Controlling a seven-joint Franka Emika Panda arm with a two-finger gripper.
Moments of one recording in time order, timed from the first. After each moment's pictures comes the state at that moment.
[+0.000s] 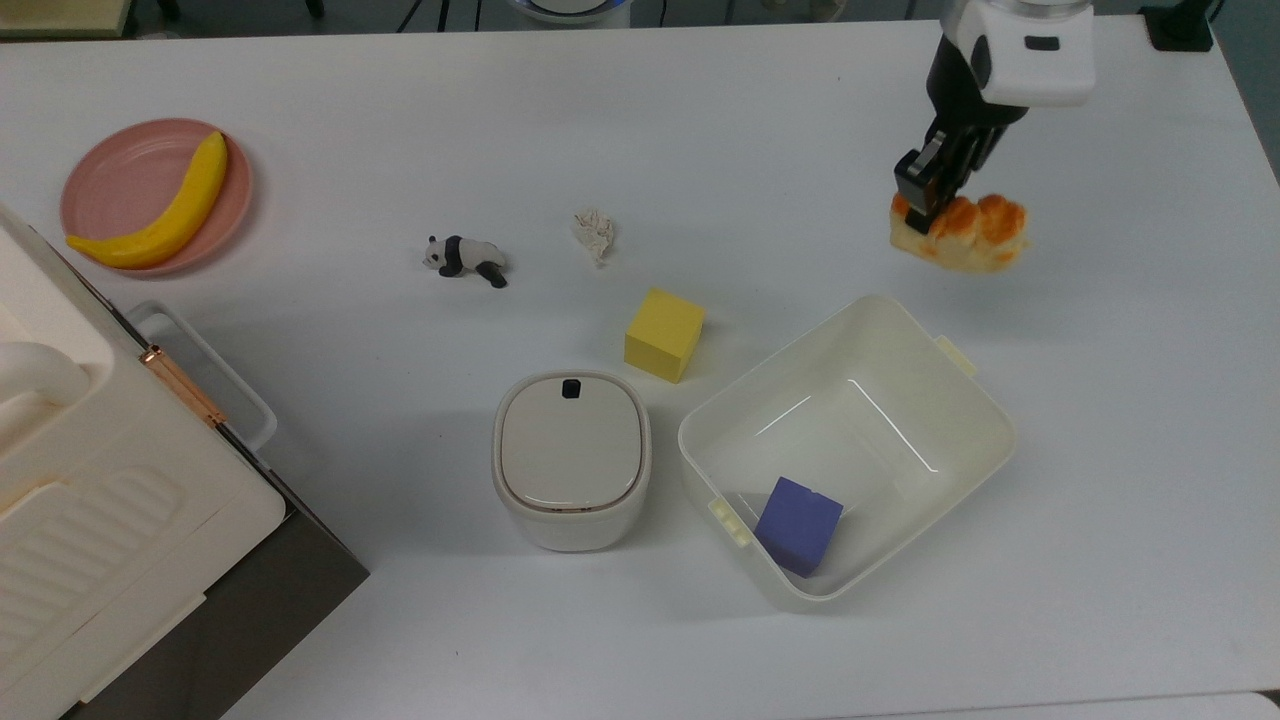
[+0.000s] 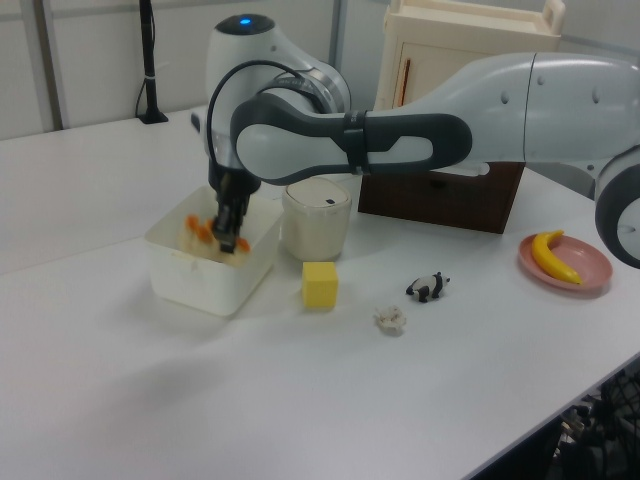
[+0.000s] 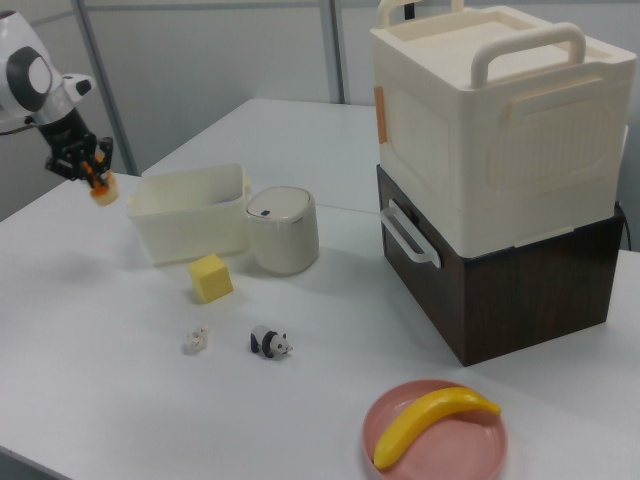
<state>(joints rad) 0.38 0.38 0.18 -1.42 -0.21 1.96 -0.15</state>
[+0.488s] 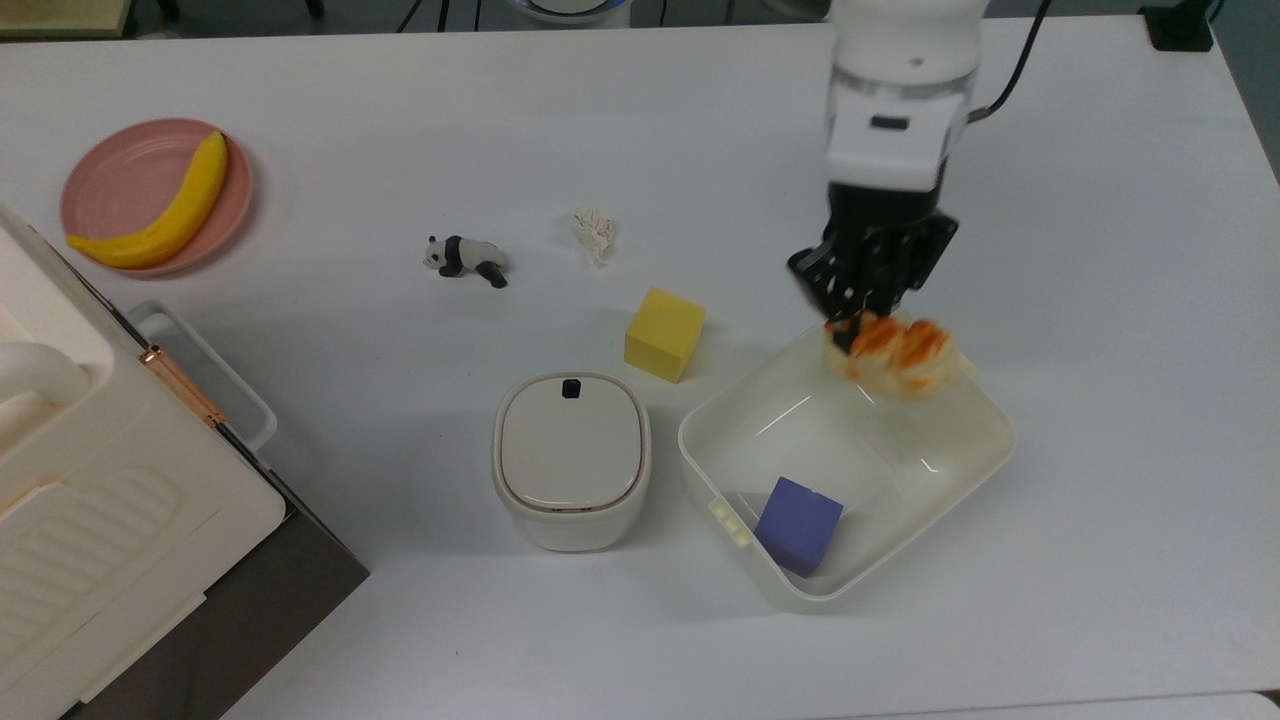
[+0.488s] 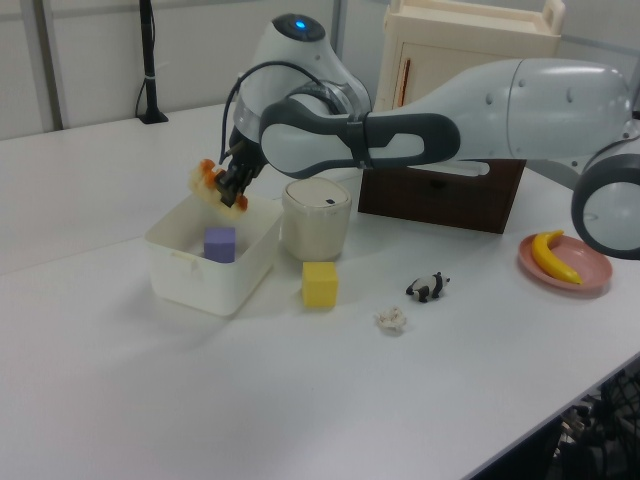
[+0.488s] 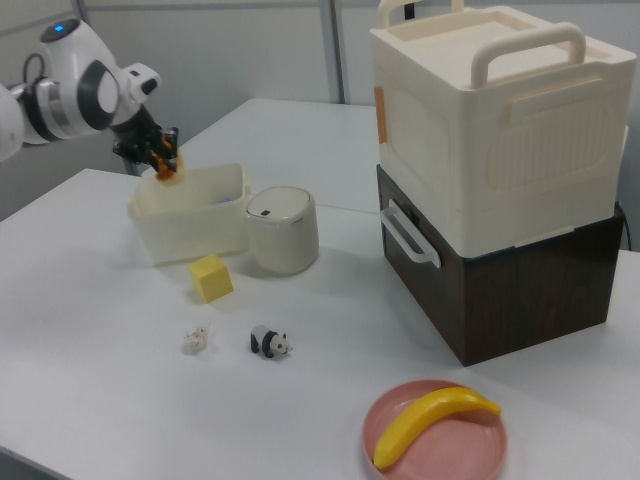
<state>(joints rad) 0.26 0.45 0.14 -1.42 -0.21 2.29 -0.01</state>
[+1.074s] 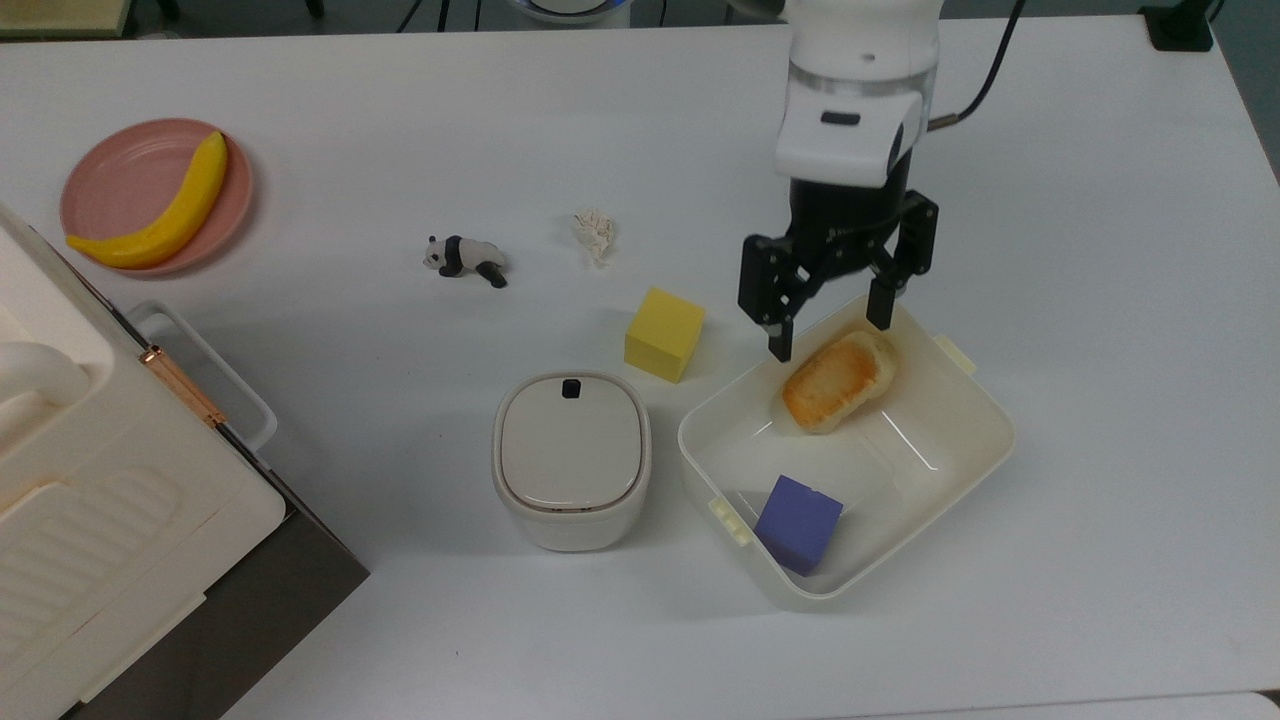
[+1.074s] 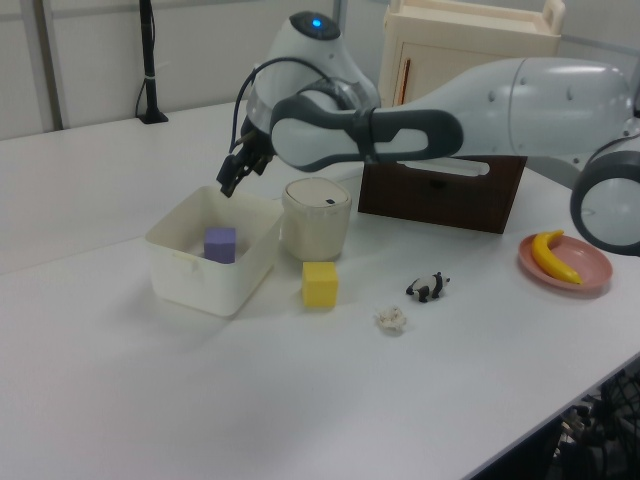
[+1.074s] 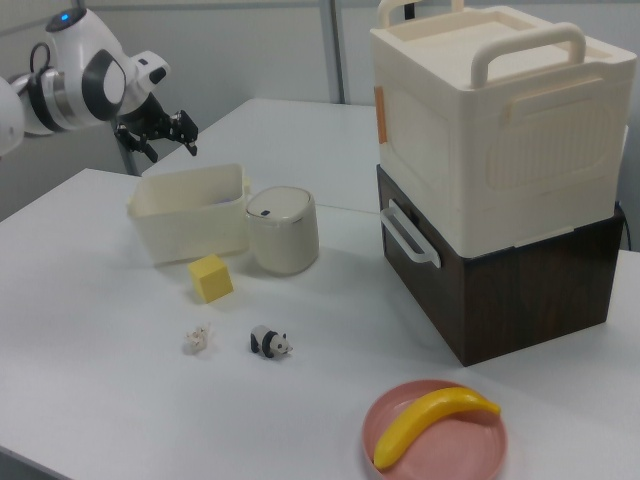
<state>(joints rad) 0.23 0.43 0.13 -1.42 -0.21 2.31 0.01</state>
